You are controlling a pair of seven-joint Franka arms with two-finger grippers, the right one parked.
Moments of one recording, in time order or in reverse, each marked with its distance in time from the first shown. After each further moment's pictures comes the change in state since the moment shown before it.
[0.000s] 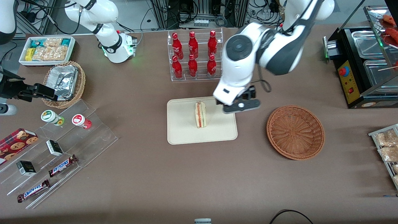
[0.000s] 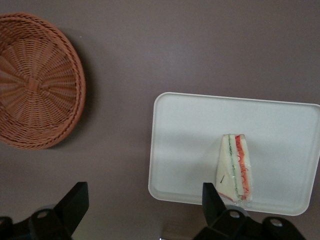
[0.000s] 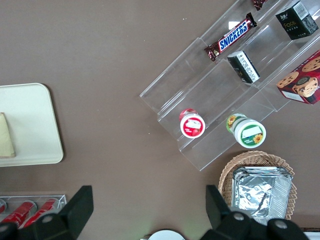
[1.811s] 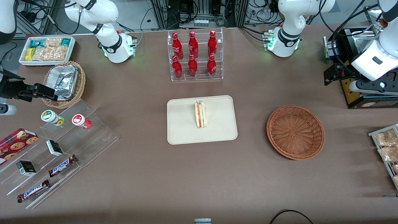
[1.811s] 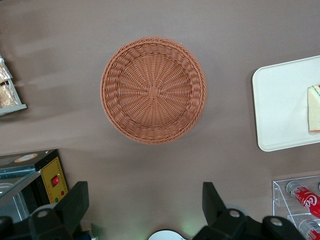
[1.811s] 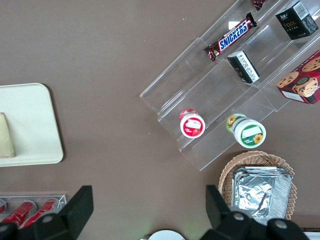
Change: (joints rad) arm 0.525 -0.296 -0.001 -0.053 -0.065 -0.242 0.826
